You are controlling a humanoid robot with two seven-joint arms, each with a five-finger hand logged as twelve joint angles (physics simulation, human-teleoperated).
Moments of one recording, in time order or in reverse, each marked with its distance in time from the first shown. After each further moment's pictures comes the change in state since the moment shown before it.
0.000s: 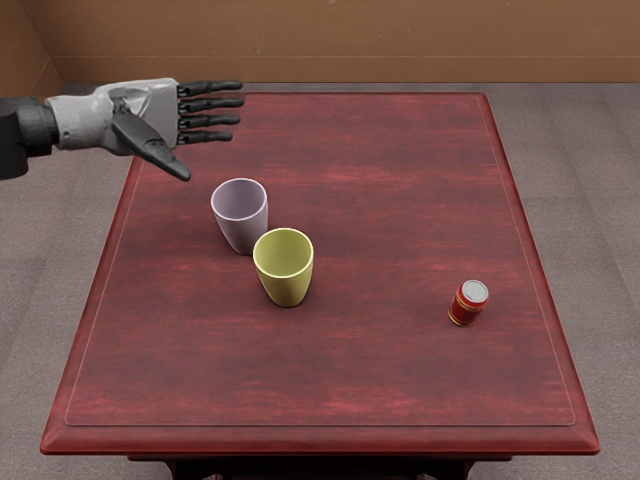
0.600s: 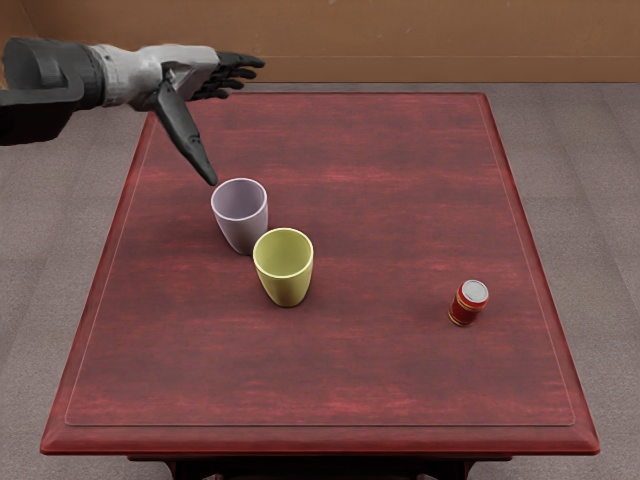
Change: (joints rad) left arm -0.314 -0.048 0.165 -0.279 0.527 0.421 0.099; right arm 0.000 0.000 -0.015 -0.003 0.000 -0.004 0.000
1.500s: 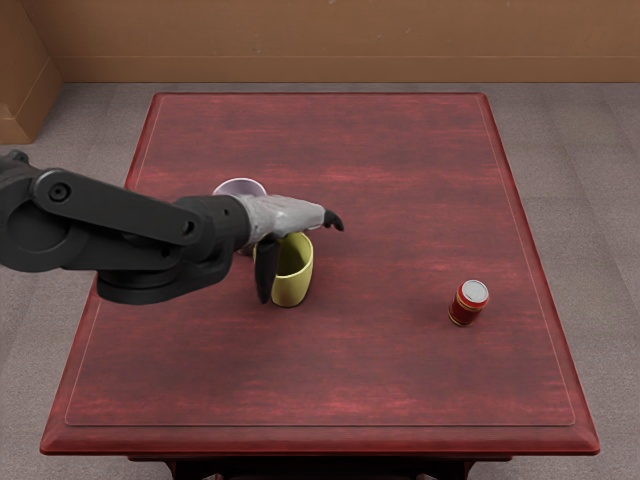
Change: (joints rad) left arm -0.329 -0.458 0.683 -0.283 0.155 0.495 0.011; right arm 0.000 0.000 0.000 0.000 0.000 0.000 0.000
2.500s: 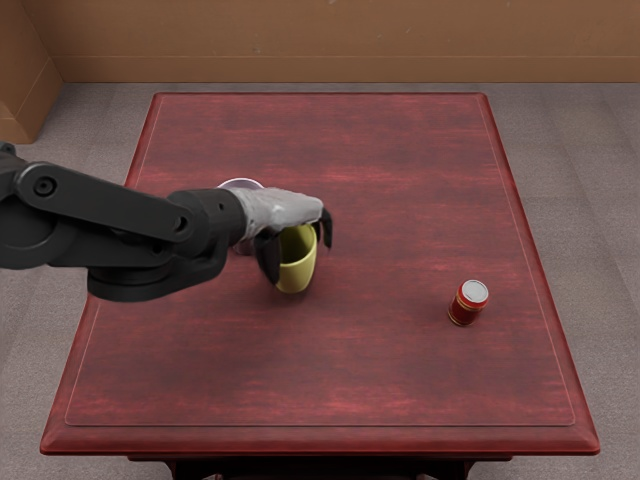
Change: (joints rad) left arm -0.054 0.016 0.016 -0.036 -0.003 0.004 0.000; right arm 0.000 0.000 0.000 0.000 0.000 0.000 0.000
